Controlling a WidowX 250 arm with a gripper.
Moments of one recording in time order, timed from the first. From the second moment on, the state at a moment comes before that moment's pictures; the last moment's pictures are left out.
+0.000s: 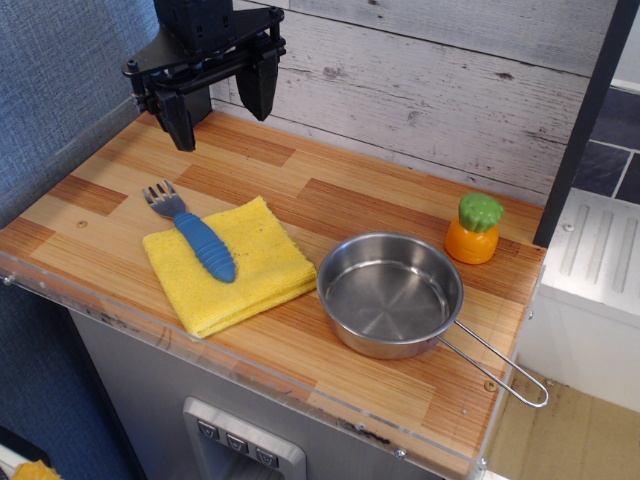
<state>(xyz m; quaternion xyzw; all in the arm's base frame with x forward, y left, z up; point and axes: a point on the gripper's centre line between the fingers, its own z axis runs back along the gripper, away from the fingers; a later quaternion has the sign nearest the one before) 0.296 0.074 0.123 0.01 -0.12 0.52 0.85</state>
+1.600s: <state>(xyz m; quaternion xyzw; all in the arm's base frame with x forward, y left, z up) 0.338 -0.032 0.072 -0.02 -0.11 0.10 0.99</state>
